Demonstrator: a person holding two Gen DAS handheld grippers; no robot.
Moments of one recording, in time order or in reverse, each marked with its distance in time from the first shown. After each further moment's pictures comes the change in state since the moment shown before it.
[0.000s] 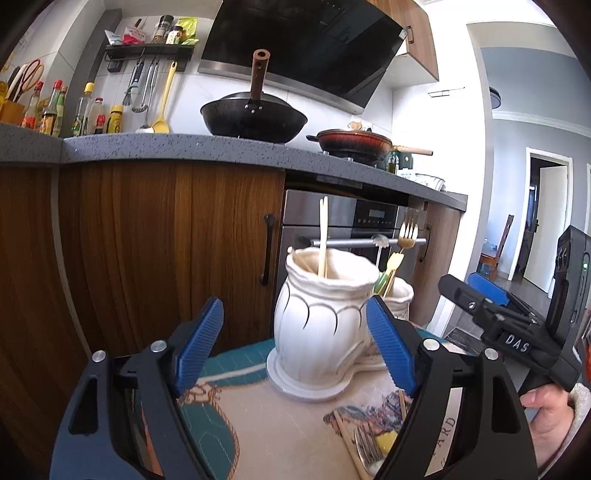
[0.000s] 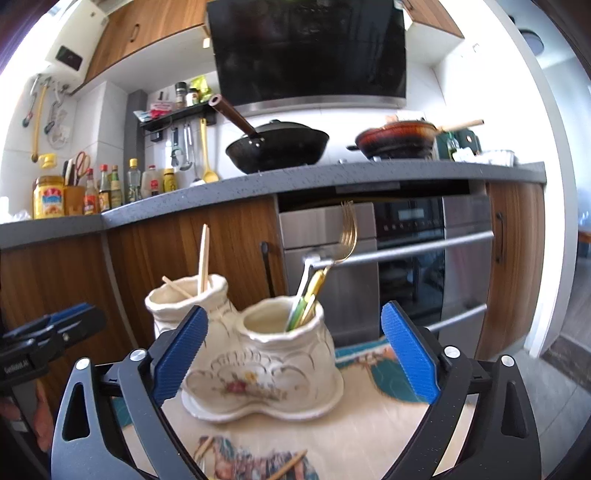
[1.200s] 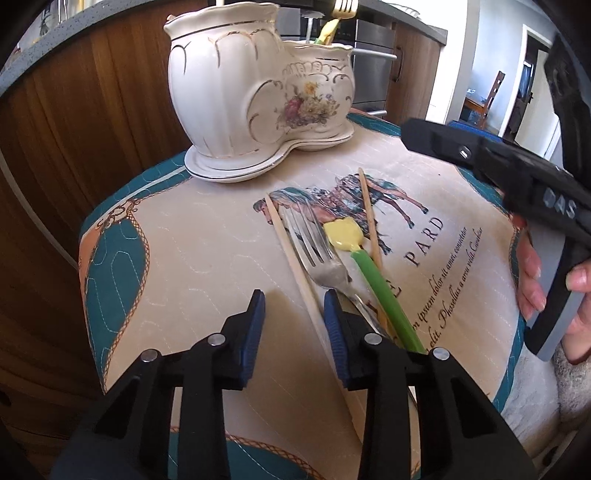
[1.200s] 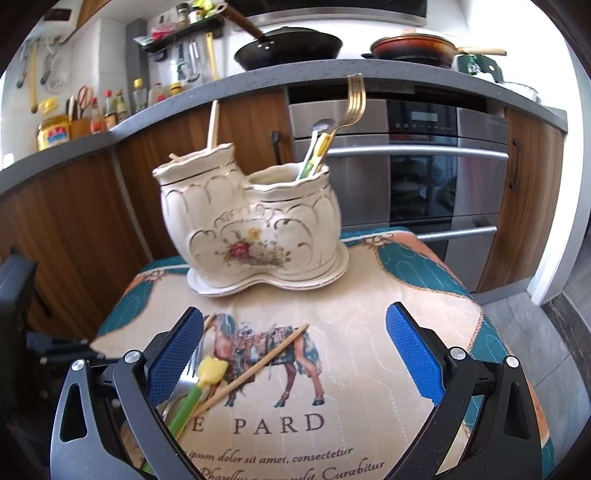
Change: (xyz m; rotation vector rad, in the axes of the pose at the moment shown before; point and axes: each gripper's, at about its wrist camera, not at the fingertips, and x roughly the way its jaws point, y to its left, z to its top) left arm 0.022 -0.057 -0.099 0.170 0.663 -0.053; right arm -0.006 -0.004 -0.047 -0.030 0.373 0.067
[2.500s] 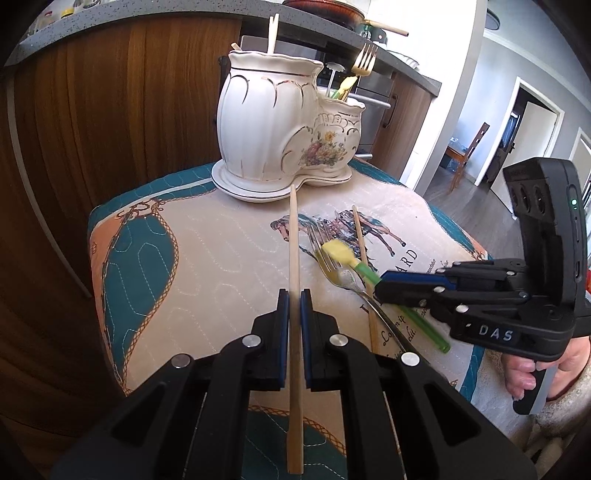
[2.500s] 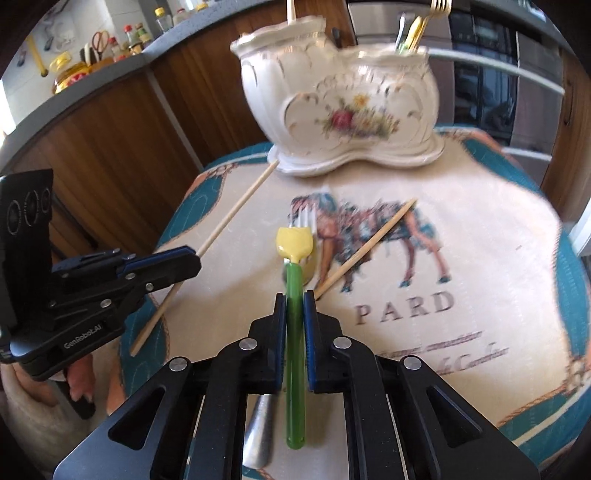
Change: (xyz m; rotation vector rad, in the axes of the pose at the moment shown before) left arm -0.036 0.040 -0.013 -0.108 -0.141 -0.140; right arm 0.005 0.054 -0.035 0.007 0.364 0.156
